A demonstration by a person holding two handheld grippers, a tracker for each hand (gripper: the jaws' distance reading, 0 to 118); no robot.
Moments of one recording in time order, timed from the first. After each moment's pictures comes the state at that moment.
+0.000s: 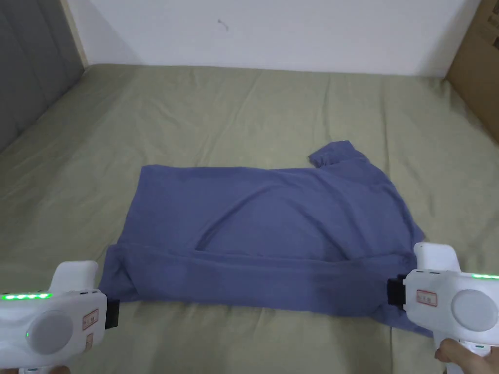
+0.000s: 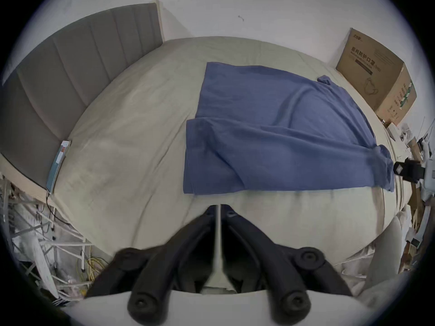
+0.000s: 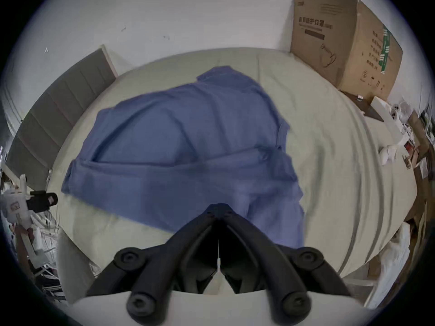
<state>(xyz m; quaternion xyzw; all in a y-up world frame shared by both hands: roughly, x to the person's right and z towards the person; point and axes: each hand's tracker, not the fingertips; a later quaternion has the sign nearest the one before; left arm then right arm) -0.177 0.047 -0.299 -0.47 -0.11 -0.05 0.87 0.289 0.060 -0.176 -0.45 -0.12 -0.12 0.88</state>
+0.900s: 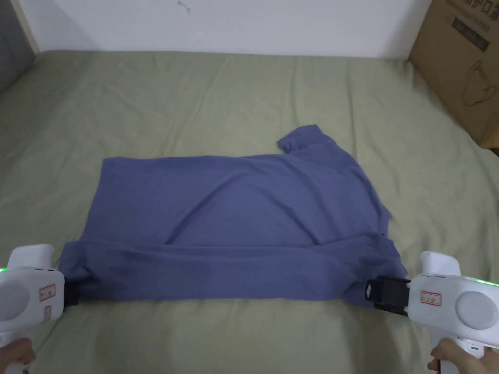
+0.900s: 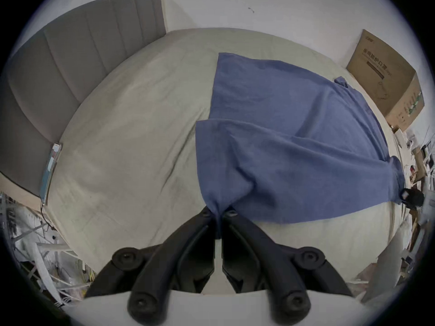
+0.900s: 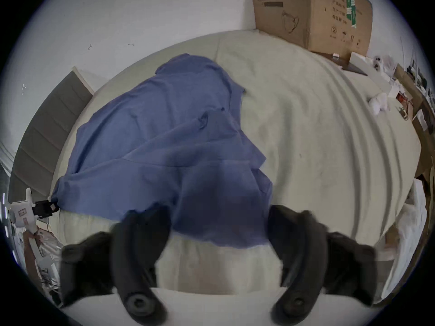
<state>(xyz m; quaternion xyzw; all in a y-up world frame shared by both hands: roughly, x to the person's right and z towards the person) -0.181 0.034 -0.356 -0.49 -0.10 -0.04 0.86 0.341 0.014 -0.147 -0.46 -0.18 -0.21 0.85</state>
